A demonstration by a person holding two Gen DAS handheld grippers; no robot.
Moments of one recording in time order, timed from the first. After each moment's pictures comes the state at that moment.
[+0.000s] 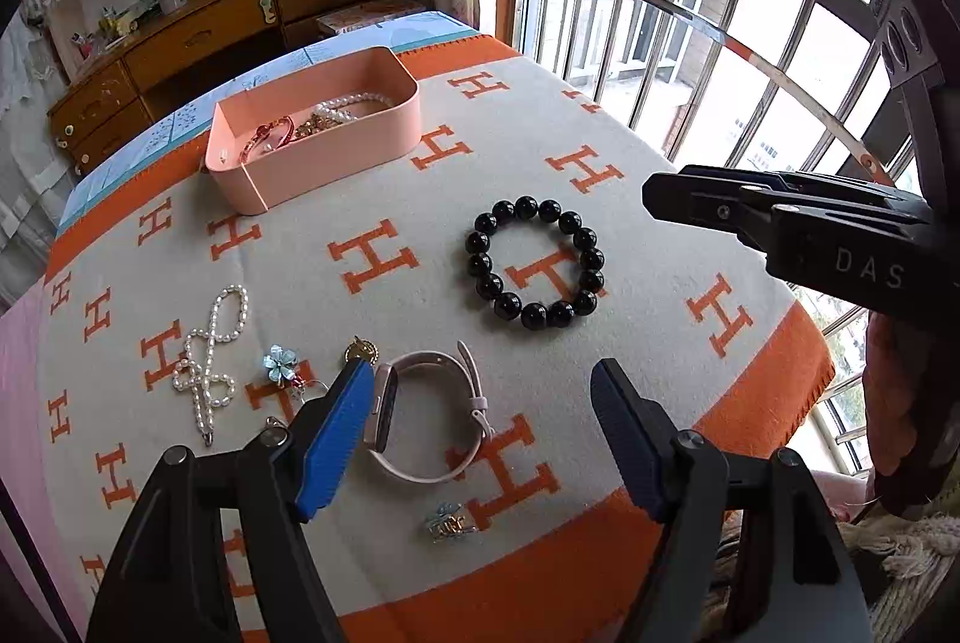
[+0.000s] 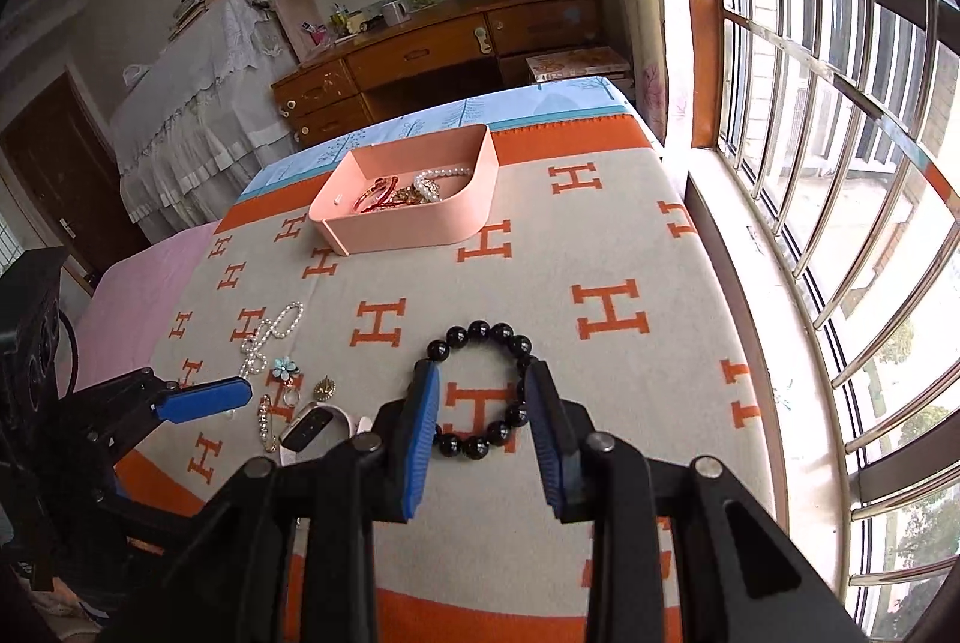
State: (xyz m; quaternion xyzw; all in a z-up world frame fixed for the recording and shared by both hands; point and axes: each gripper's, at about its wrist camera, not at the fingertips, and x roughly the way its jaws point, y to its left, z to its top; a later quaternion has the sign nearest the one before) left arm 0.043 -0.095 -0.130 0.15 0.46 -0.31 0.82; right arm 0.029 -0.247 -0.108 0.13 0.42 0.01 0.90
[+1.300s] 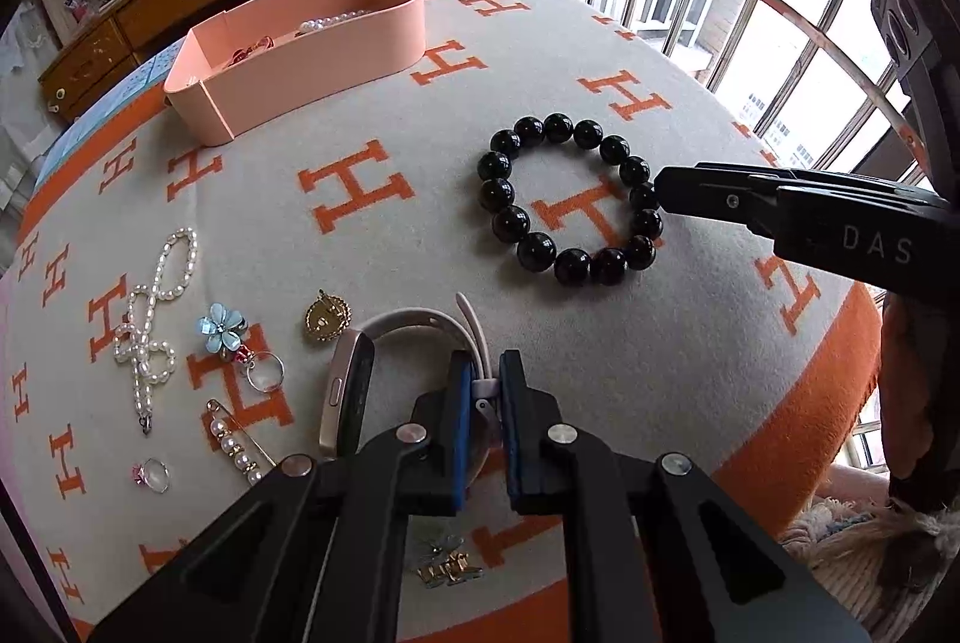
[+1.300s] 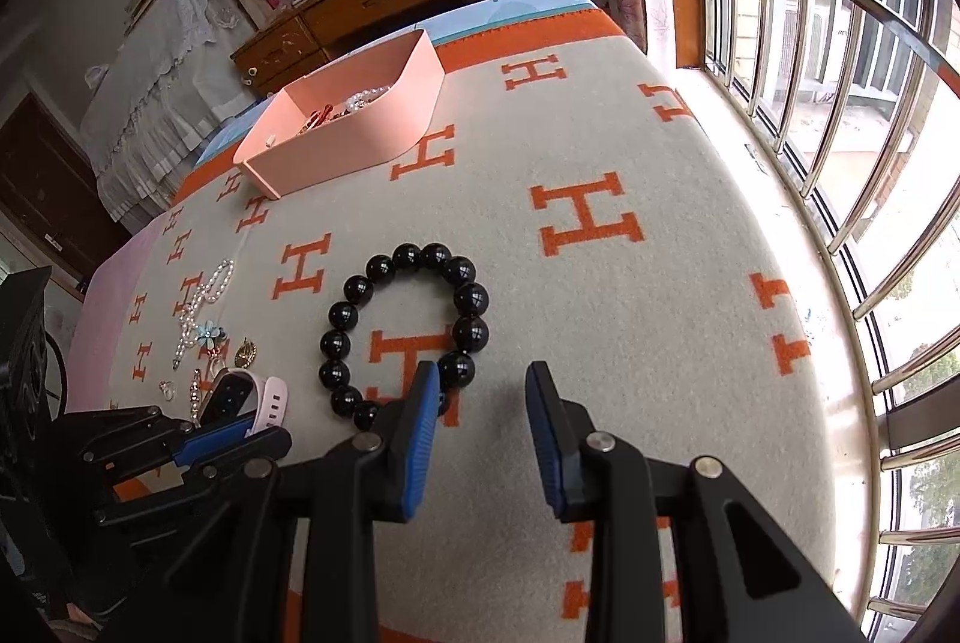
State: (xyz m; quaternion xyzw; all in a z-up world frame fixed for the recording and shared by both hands) left arm 0.061 -0.105 -0.183 0.15 0.51 -0.29 0.80; right arm 0.049 -0.265 -0.173 0.16 0.48 0.00 0.86
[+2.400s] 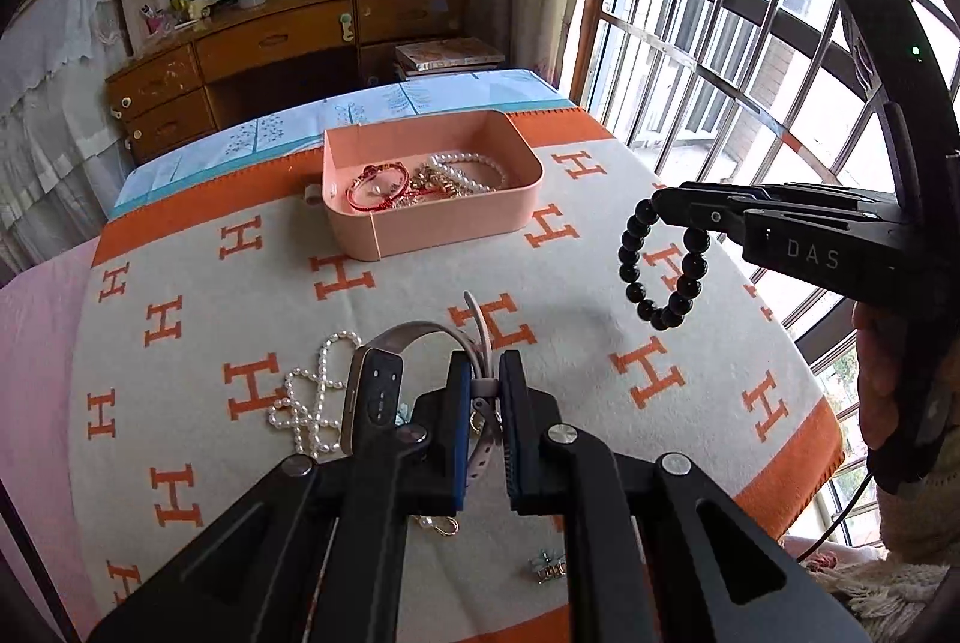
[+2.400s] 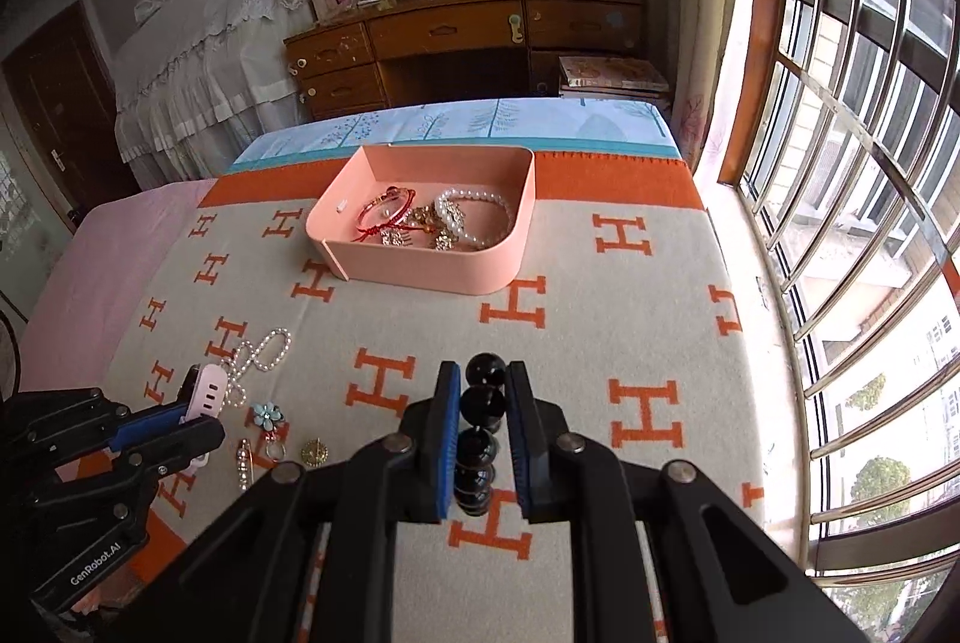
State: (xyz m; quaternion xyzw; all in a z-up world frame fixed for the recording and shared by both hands) left arm 0.093 -0.039 -0.084 0.08 0.43 -0.26 0.86; right arm 0.108 -0.217 -0.085 0.04 0.44 0.03 0.90
